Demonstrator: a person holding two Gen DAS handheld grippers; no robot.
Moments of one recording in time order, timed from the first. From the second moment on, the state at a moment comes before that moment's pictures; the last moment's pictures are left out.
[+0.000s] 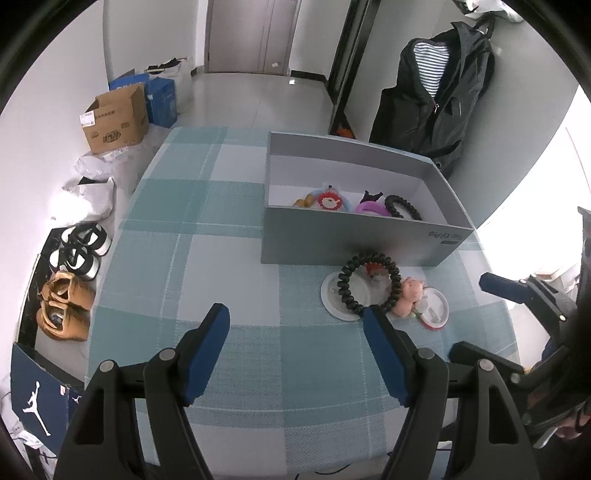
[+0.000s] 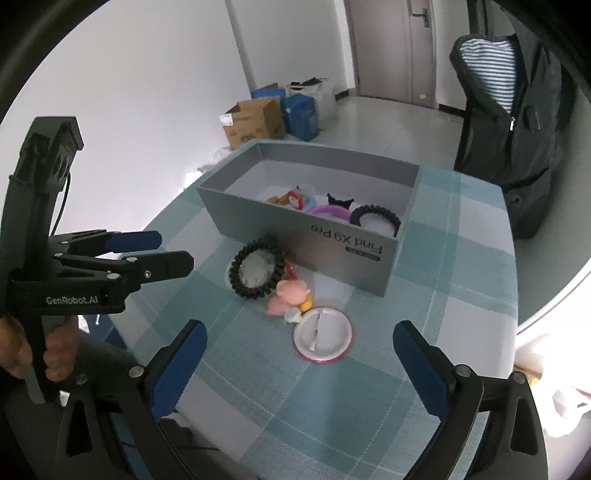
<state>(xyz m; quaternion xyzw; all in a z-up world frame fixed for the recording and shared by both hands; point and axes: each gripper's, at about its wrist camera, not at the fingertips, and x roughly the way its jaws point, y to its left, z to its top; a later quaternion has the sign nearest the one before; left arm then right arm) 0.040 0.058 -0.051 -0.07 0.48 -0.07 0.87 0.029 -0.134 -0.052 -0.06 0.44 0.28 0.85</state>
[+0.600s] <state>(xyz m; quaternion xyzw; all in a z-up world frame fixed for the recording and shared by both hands) 0.044 0.059 -0.060 -0.06 0.49 -0.08 0.86 0.034 -0.114 -0.078 -0.14 0.47 0.24 0.84</state>
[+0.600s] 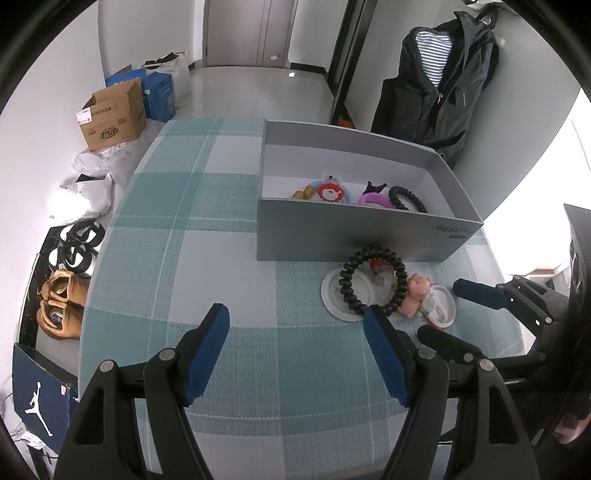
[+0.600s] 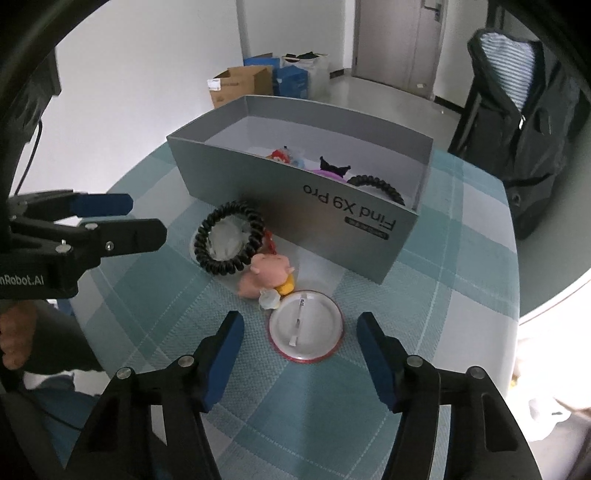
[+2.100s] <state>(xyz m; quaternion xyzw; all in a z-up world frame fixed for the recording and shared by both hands) 0.071 0.027 -0.074 -0.05 0.53 -0.12 0.84 0.046 -0.157 -0.061 -0.06 0.48 0.24 0.84</state>
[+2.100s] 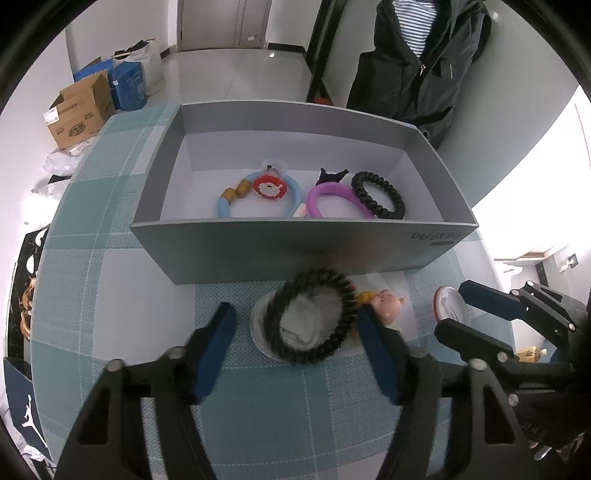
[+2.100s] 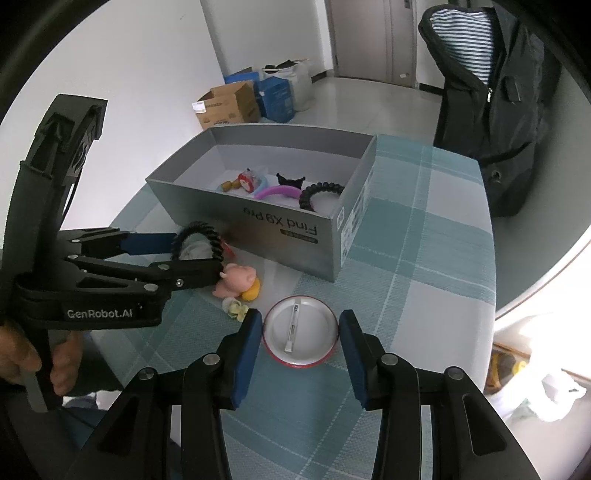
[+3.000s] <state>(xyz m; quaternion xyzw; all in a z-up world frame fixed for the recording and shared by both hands) 0.054 0.037 -0.072 -0.09 0.54 -0.17 0.82 0.050 -0.145 -0.058 -0.06 0.47 0.25 0.84</state>
